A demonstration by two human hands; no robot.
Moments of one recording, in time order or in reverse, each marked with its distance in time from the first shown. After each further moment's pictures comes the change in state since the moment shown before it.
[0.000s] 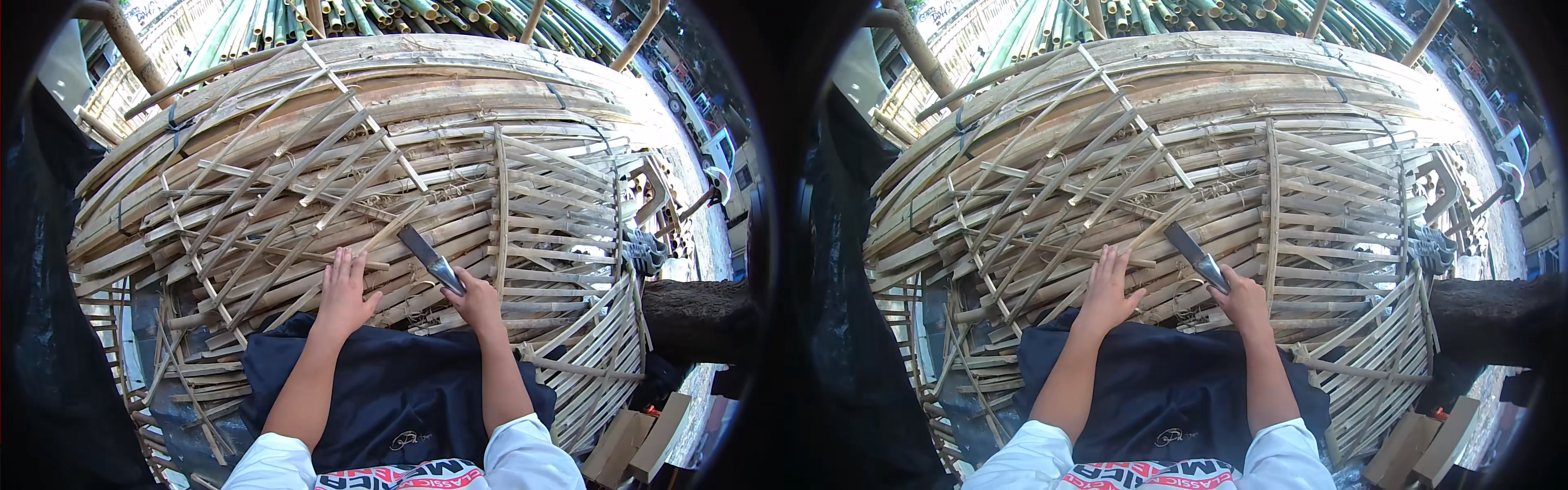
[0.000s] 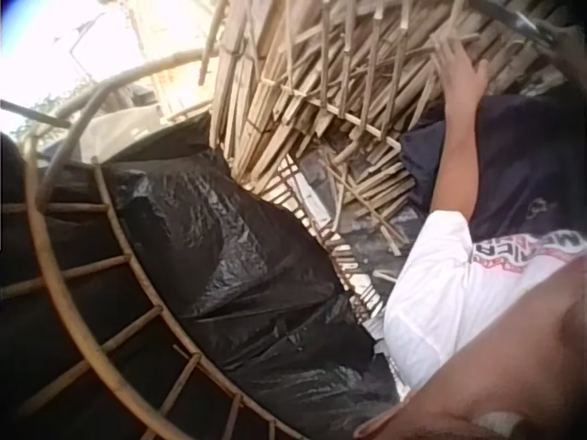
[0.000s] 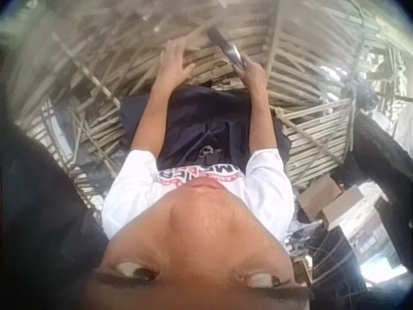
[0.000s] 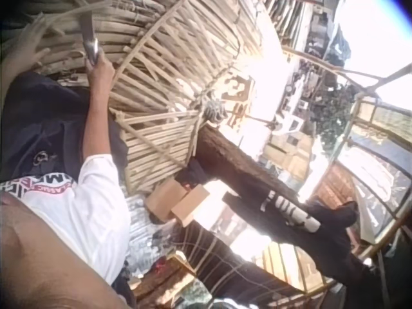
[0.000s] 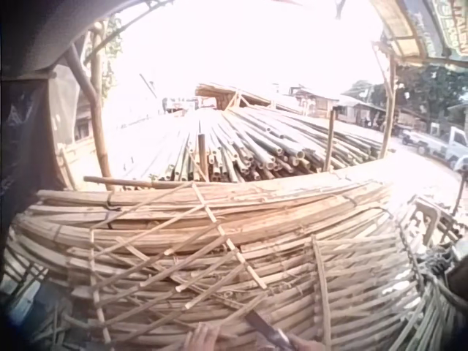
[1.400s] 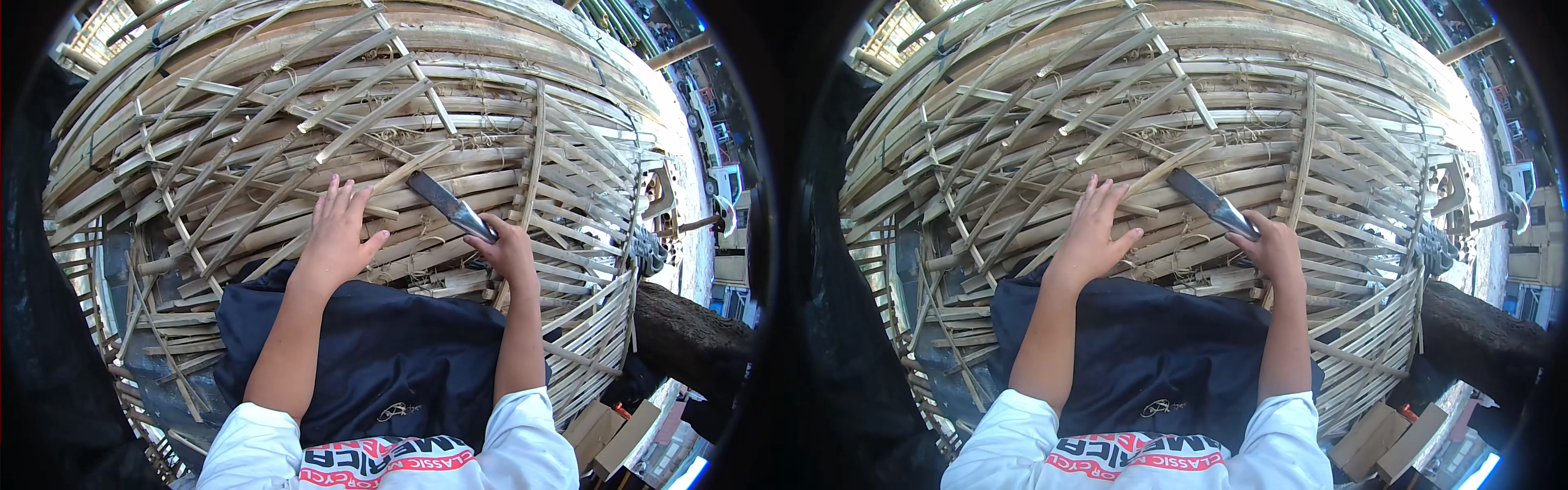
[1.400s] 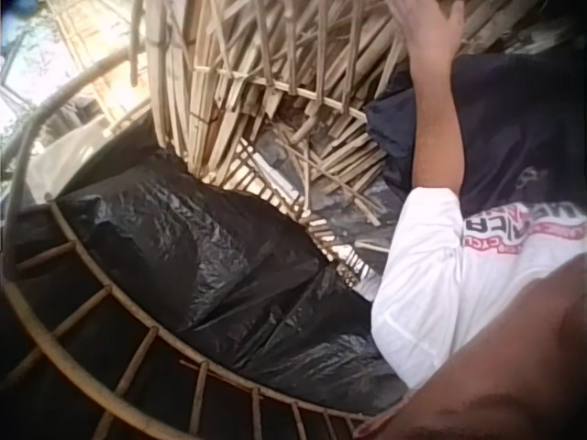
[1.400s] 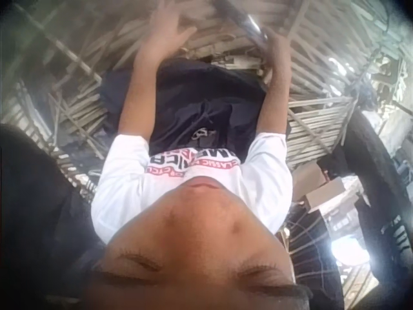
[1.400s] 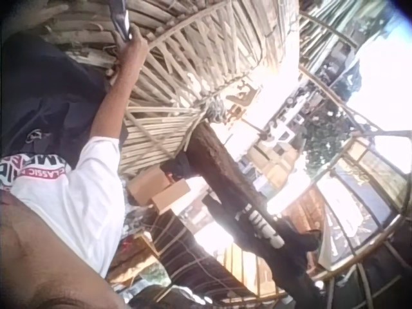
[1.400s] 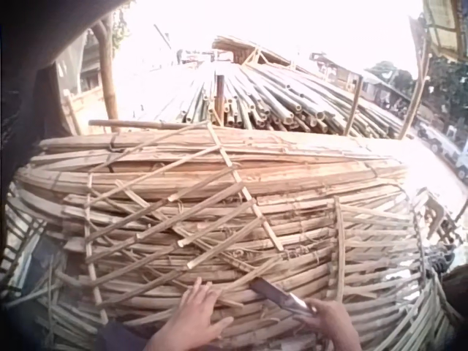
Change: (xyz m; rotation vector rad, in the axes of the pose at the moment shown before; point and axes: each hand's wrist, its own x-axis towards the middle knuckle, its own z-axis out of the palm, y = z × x) left_hand 0.014 -0.013 -0.011 -0.125 0.022 -0.019; right_hand 0.040 0.017 -0.021 -0.042 -0.122 -0.095
